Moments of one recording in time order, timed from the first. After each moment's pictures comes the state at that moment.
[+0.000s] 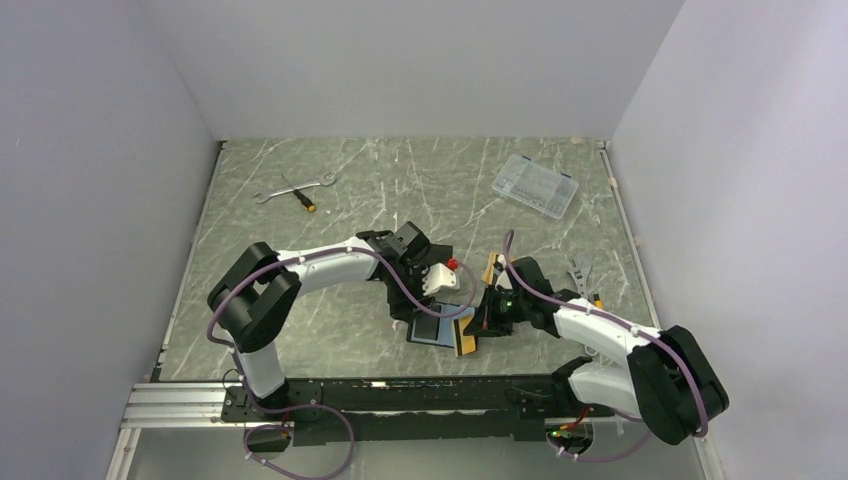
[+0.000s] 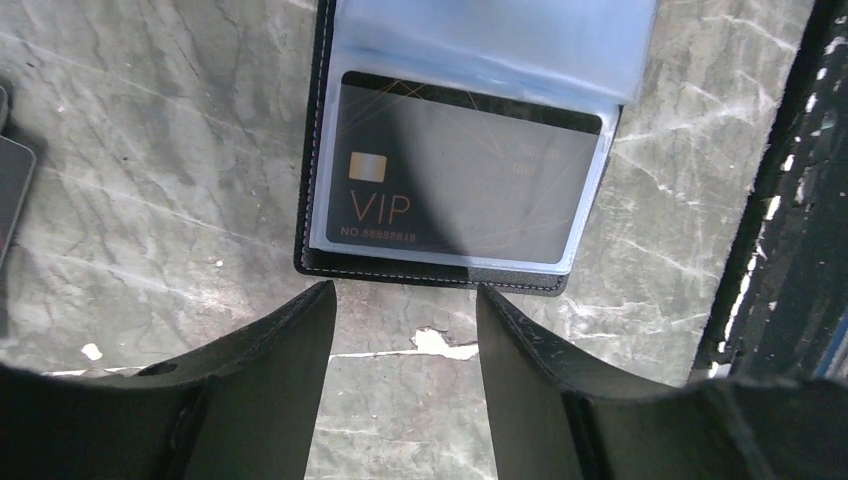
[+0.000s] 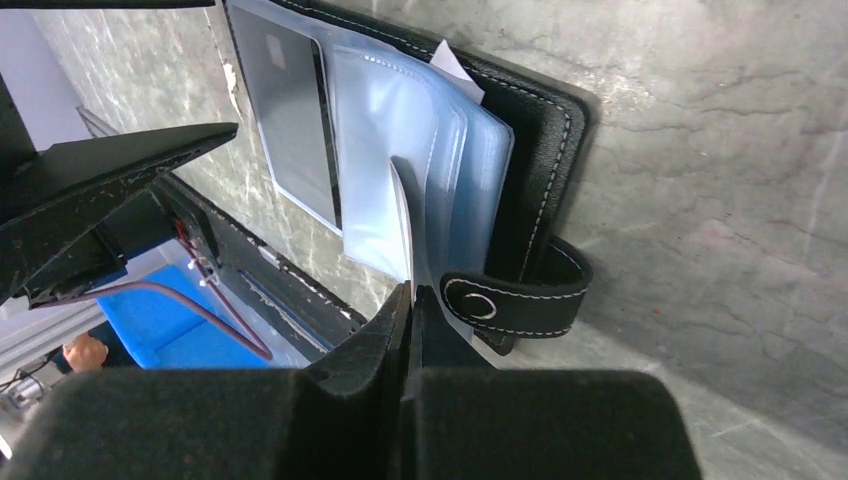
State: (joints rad) left arm -0.82 1.77 1.12 -0.59 0.41 0.61; right arm 0.48 1.15 0.37 -0.20 -0.51 0.77
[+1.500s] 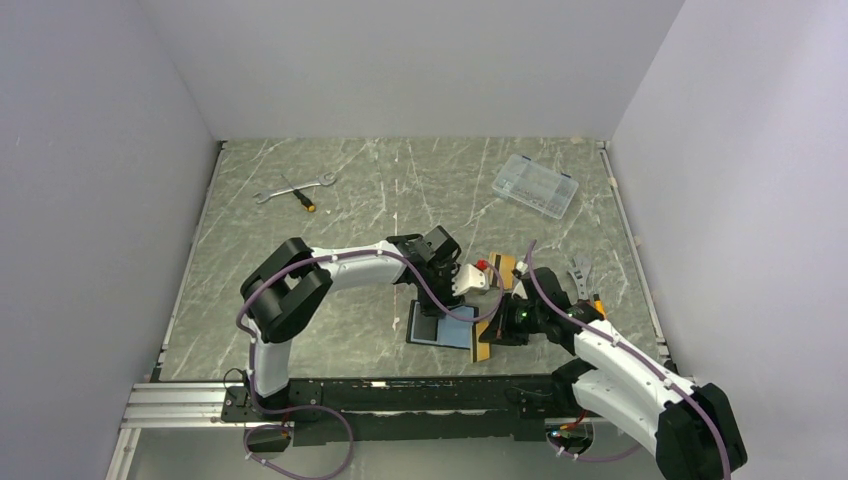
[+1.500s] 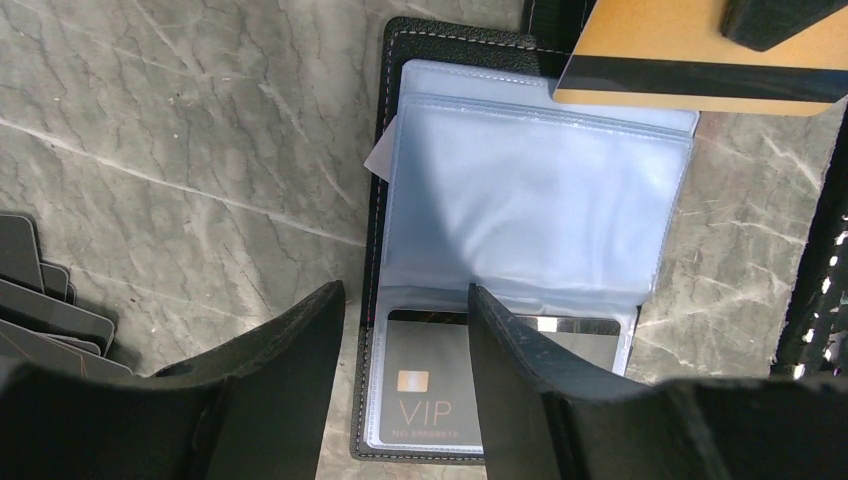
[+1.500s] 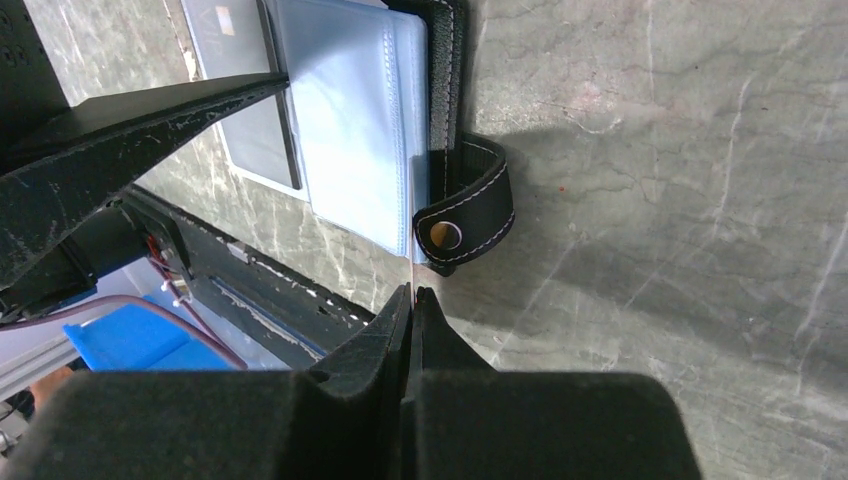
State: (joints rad) left arm -0.92 1.92 1.26 -0.45 0.38 0.54; right arm 0.45 0.86 0.33 -0.43 -0.41 0.77
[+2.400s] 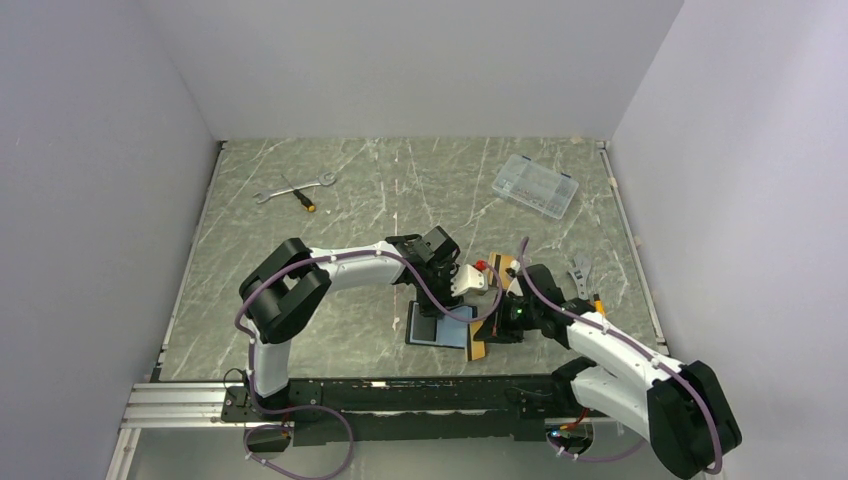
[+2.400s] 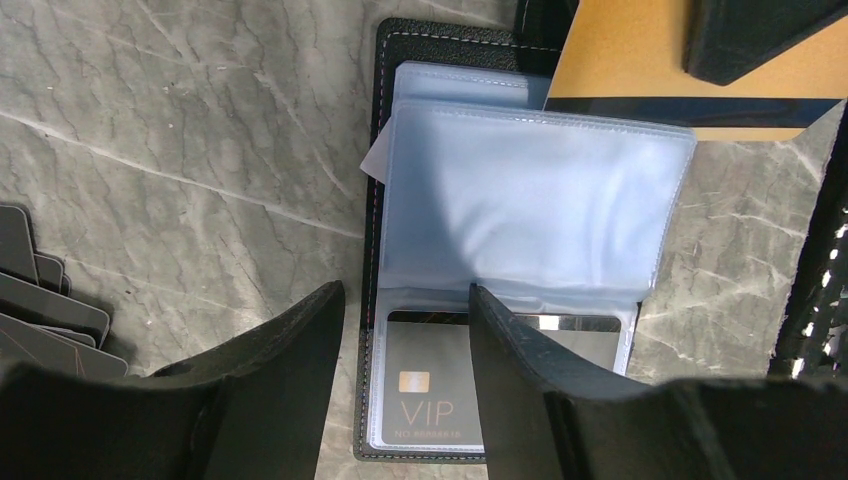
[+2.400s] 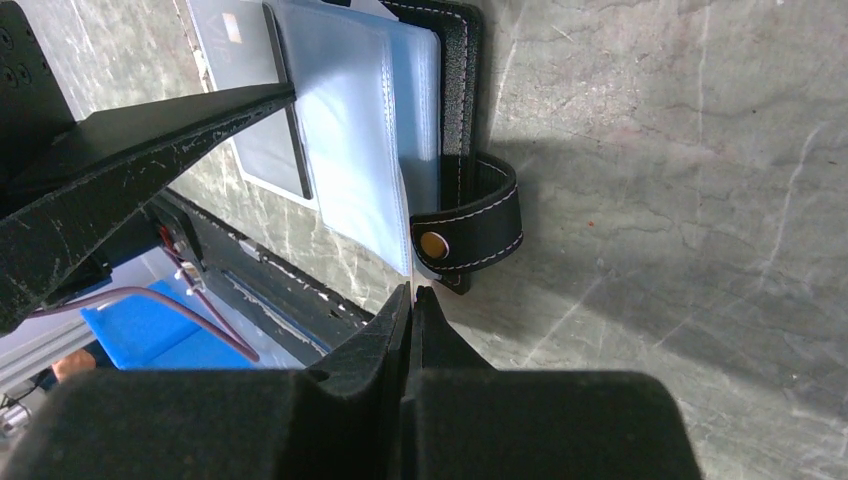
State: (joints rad) left arm -0.92 1.91 1.25 -0.45 0.38 0.54; right arm 0.45 0.97 0.33 -0.35 -0.46 0.77
